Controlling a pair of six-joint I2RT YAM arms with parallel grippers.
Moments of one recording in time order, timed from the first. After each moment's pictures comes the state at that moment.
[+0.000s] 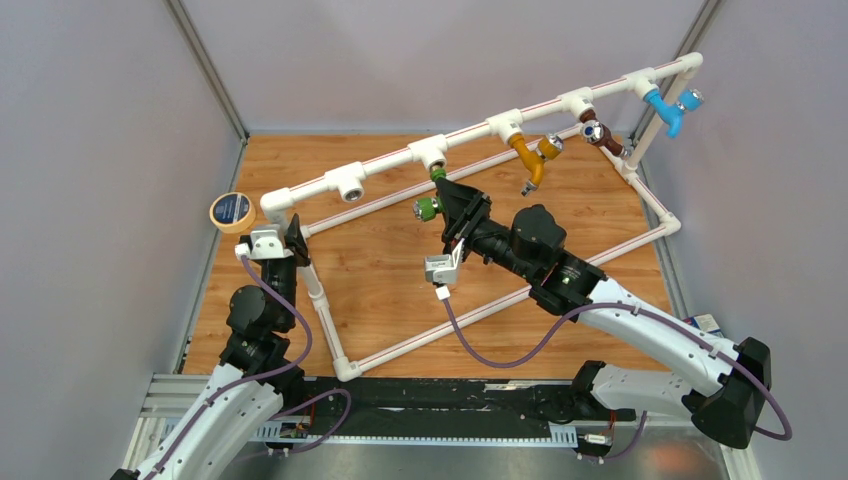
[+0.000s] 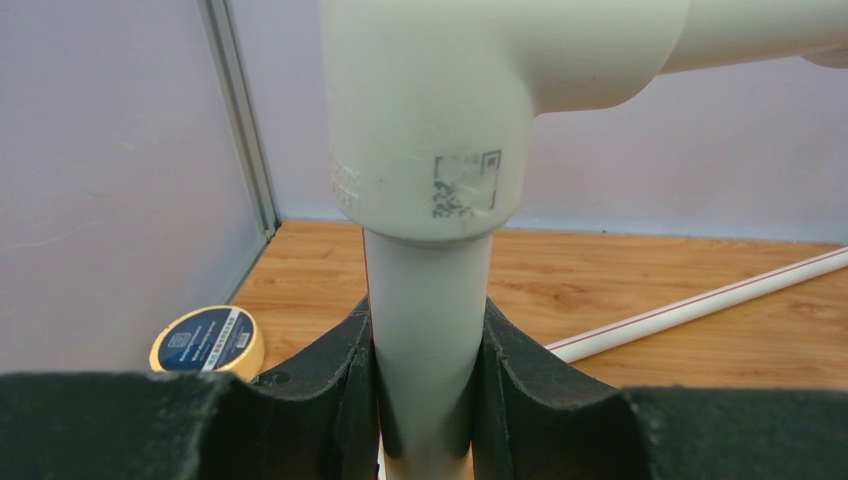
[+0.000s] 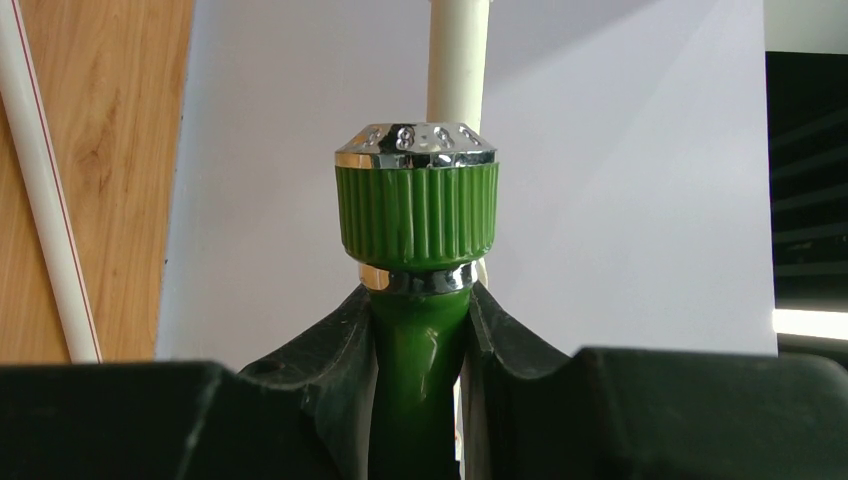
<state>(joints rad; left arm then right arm) -0.46 0.40 0.35 0.36 -0.51 0.15 0.90 1.10 0.98 0.13 -0.08 -1.61</state>
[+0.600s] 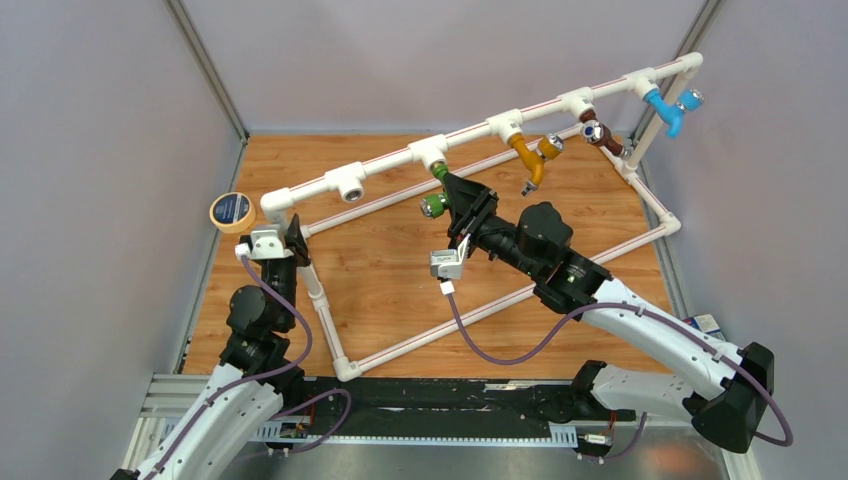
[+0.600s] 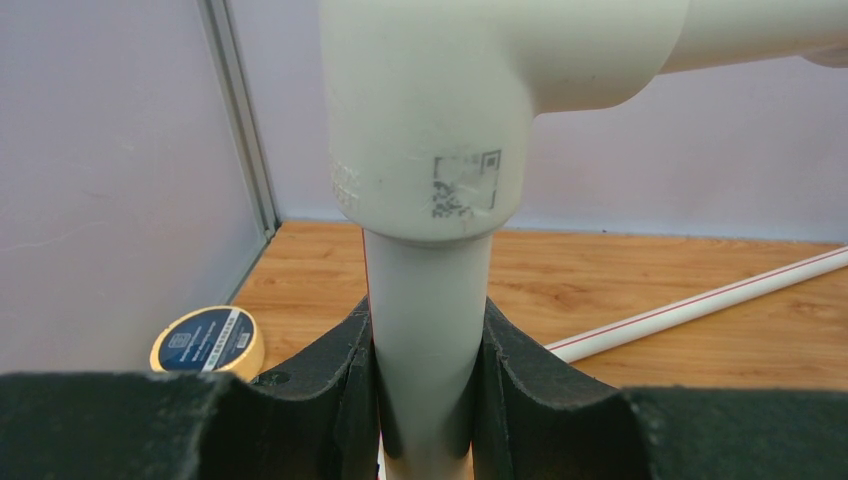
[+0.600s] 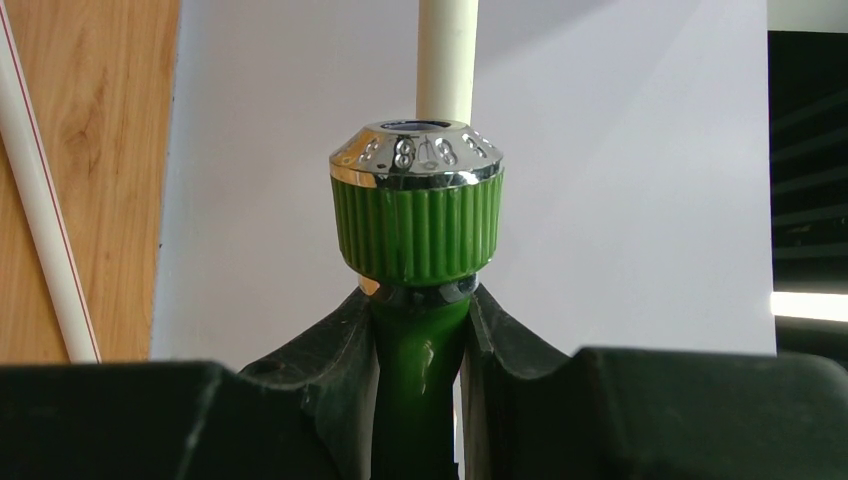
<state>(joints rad) -0.46 0.40 0.35 0.36 -0.51 0.15 0.86 1.08 0.98 0.12 -0.08 -1.60</state>
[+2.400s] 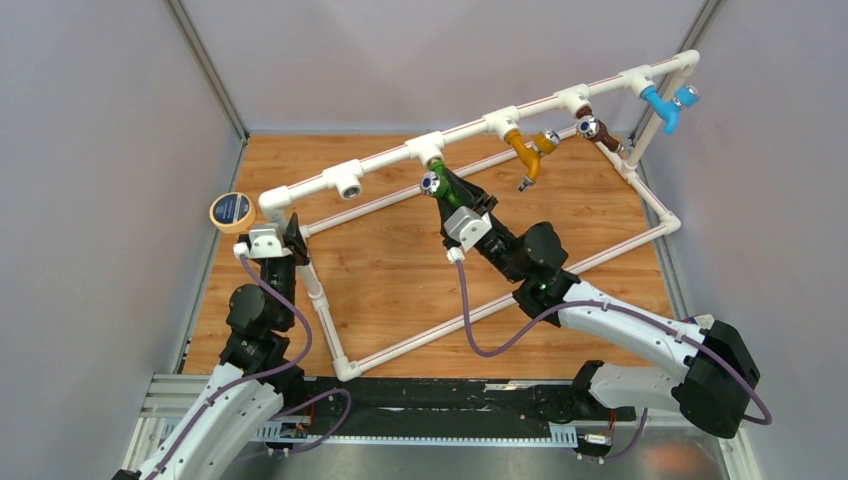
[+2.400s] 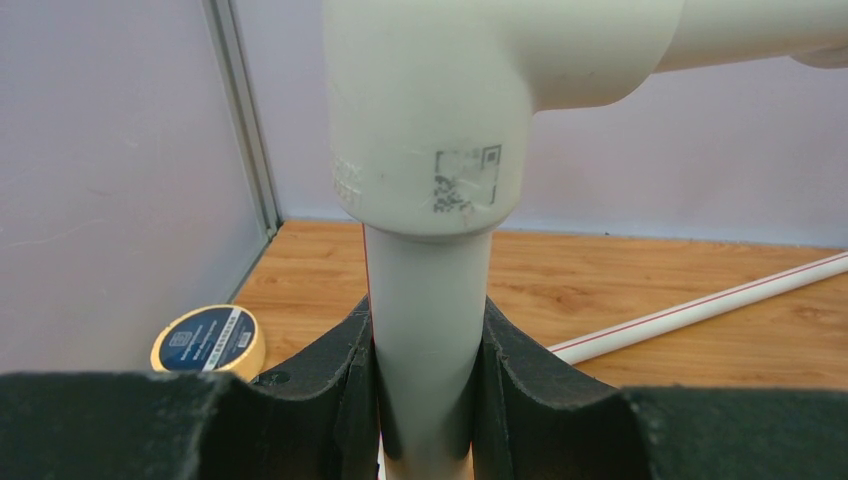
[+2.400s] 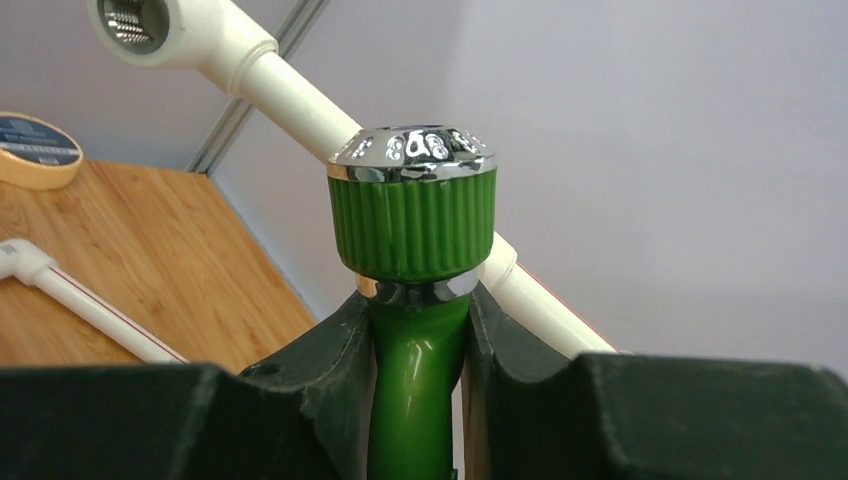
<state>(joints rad) -0.46 0.40 0.35 0.36 -0.50 0.14 0.88 1.18 0.82 0.73 0.02 -0.80</state>
